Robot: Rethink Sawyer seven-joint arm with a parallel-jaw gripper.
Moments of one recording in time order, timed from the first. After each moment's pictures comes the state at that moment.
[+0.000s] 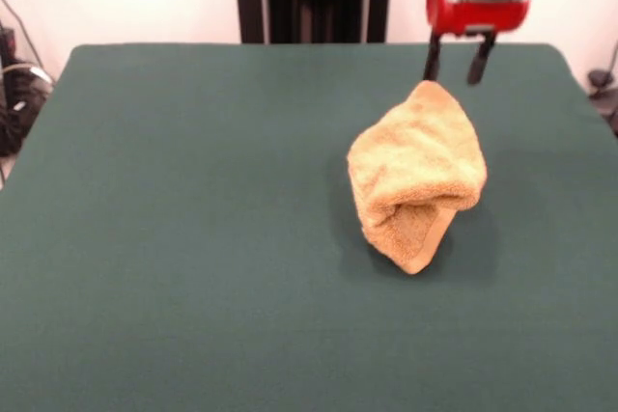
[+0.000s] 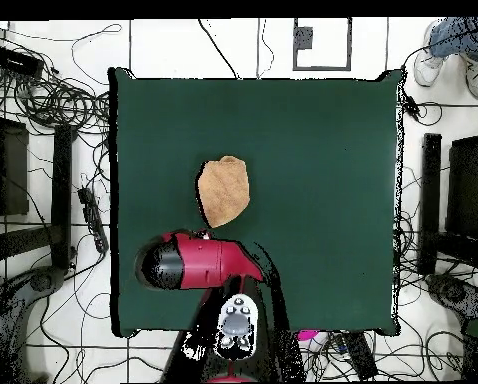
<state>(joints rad) 0.14 -0.61 -0.12 1.82 0.03 0.36 1.57</state>
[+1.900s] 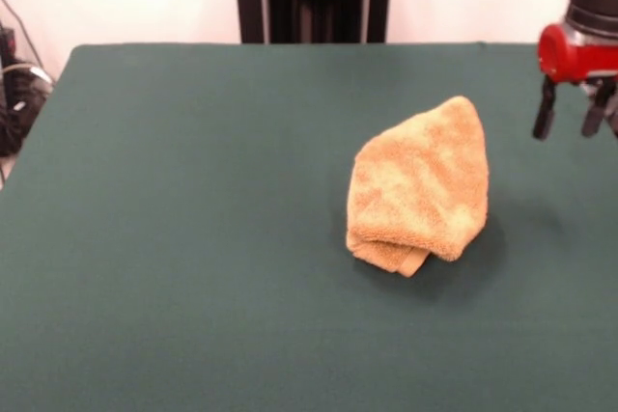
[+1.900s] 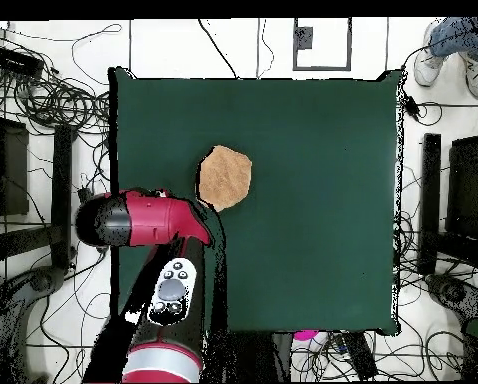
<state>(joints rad) 0.32 -0.47 -0.19 1.53 0.24 0.44 1.57</state>
